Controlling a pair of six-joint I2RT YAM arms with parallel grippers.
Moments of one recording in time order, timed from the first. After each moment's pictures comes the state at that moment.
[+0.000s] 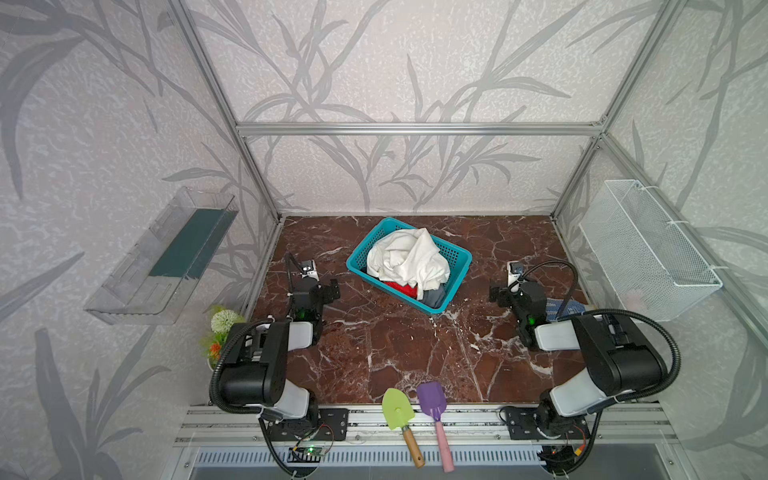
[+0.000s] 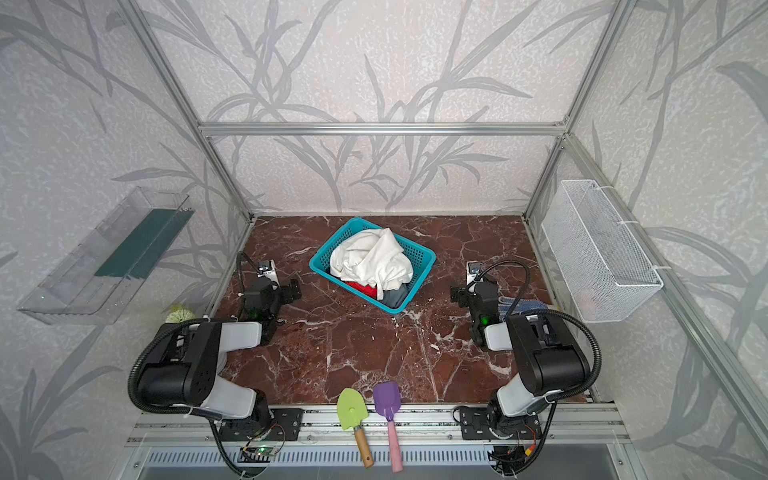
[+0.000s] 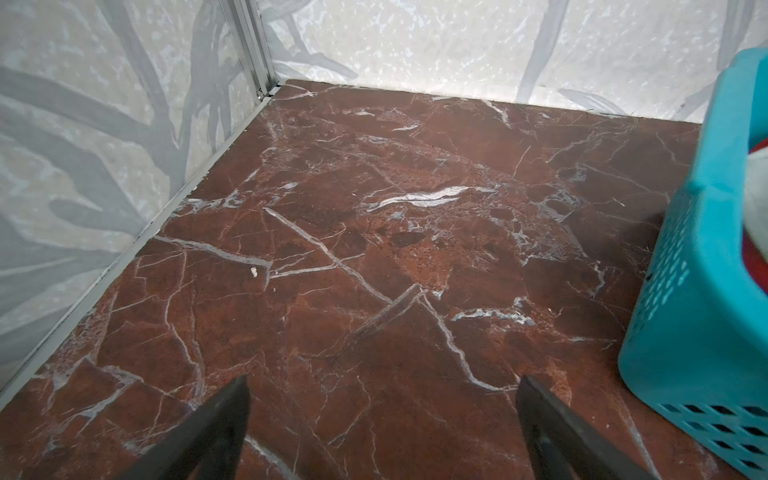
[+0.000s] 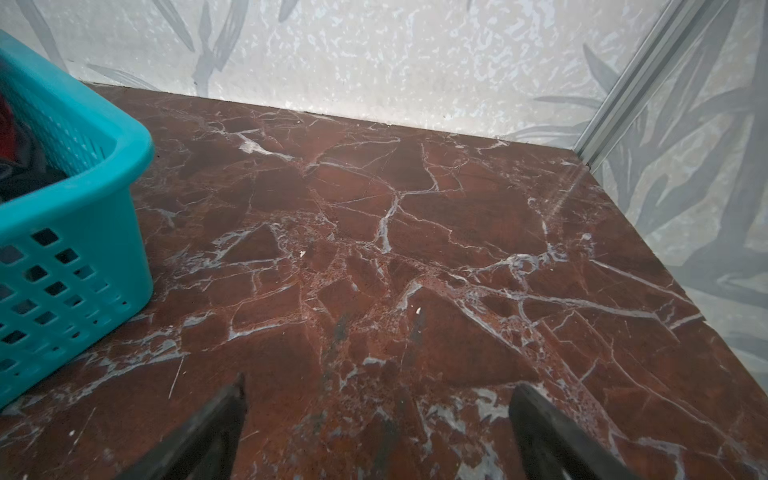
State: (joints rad) left arm 0.03 1.51 0.40 0.68 -0.17 -0.08; right arm 0.13 1.58 0.35 0.89 0.12 -0.07
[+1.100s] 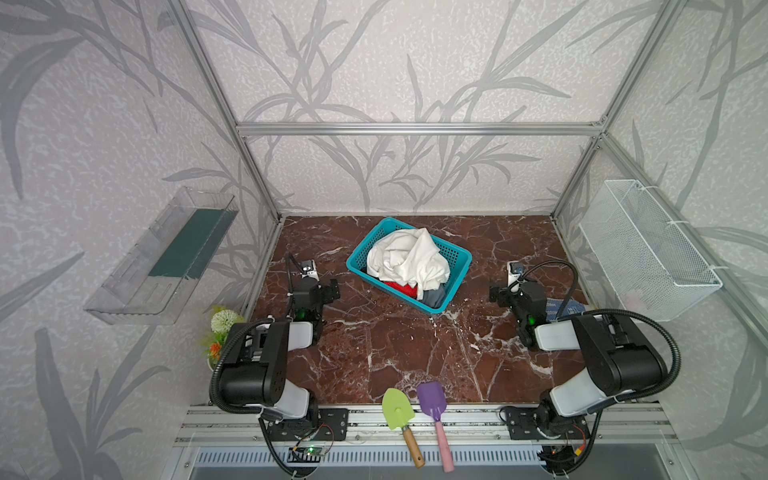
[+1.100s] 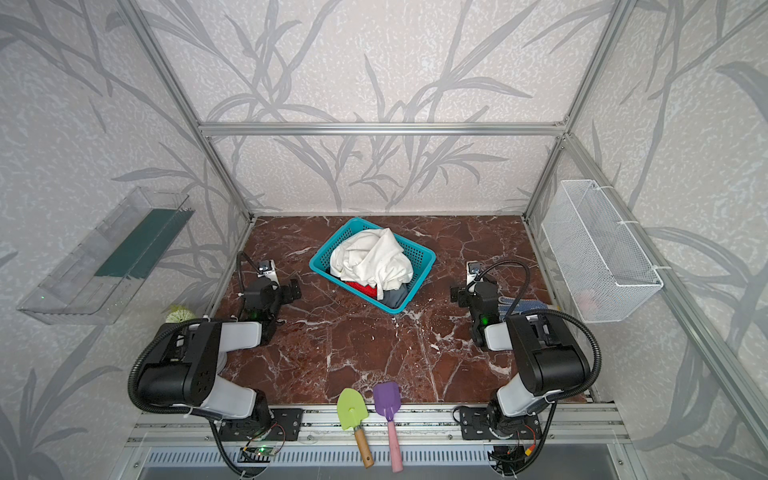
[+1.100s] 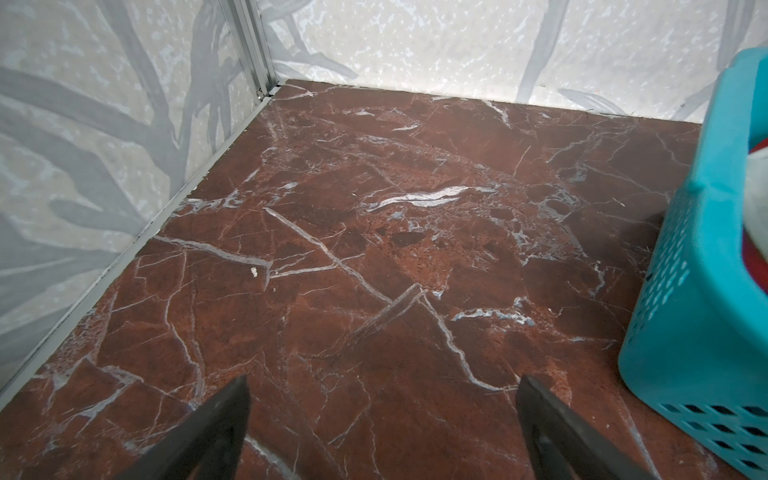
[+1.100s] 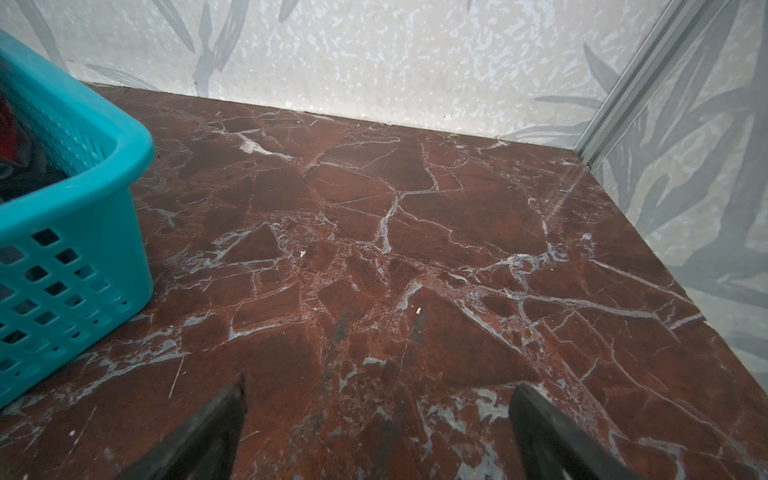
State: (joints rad) left arm 0.03 1.51 0.40 0.68 -0.17 -0.08; right arm 0.13 1.58 0.35 0.89 0.12 -0.07
